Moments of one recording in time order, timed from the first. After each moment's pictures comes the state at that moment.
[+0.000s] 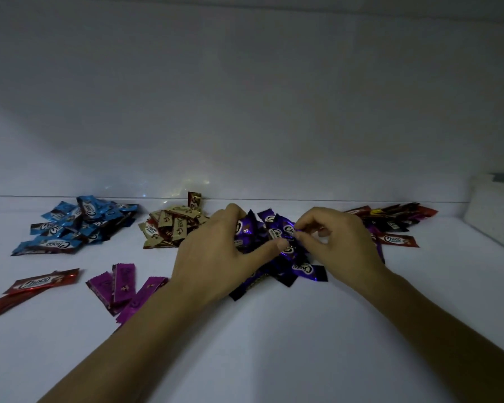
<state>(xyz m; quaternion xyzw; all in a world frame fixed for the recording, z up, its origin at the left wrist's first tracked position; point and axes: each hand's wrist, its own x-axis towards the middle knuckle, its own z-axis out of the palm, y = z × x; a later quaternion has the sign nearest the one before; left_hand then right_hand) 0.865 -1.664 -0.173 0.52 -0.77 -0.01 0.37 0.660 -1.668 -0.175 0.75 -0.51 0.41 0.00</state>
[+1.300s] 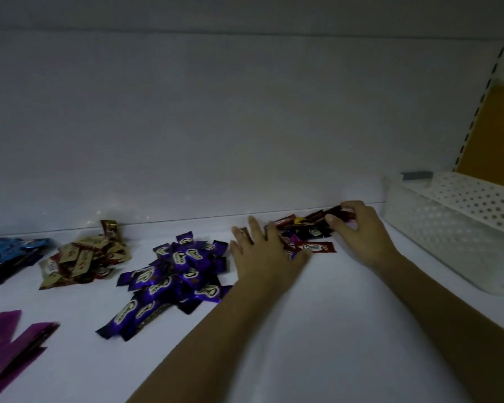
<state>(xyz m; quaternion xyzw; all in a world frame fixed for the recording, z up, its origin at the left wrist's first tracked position) 0.658 -1.706 -0.200 0.59 -0.79 -0.09 0.15 0.462 -1.706 -0.199 0.56 -0.69 0.46 -0.08</state>
